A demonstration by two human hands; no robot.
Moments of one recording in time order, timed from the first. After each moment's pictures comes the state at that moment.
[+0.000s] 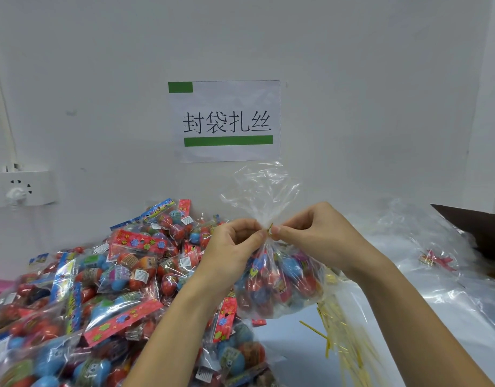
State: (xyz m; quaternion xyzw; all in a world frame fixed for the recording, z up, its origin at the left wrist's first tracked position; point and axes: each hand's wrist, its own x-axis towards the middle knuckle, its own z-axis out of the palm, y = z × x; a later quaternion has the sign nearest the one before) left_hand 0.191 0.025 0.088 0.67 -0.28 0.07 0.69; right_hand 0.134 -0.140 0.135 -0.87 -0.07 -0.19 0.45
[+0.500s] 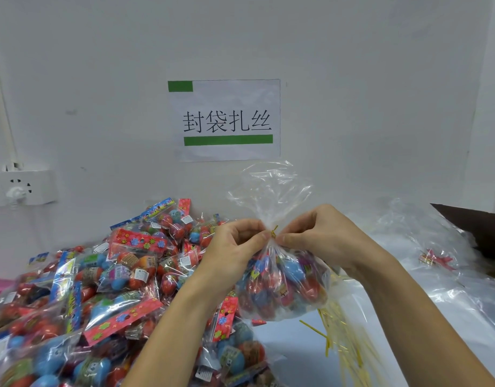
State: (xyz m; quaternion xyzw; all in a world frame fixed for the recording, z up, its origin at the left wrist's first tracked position) left_hand 0.188 0.025 0.090 0.66 -0.30 0.05 0.68; right_hand 0.132 -0.144 0.137 -0.87 -0.04 -0.14 0.48
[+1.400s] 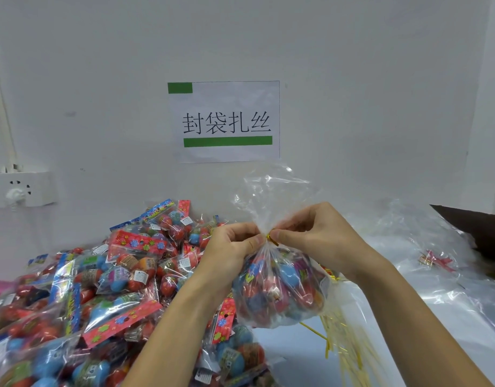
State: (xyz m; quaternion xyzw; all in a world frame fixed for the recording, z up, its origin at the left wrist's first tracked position) left_hand 0.188 0.027 0.093 0.65 -0.26 0.03 0.71; right_hand 0.140 -0.146 0.130 -0.84 -0.14 -0.19 0.49
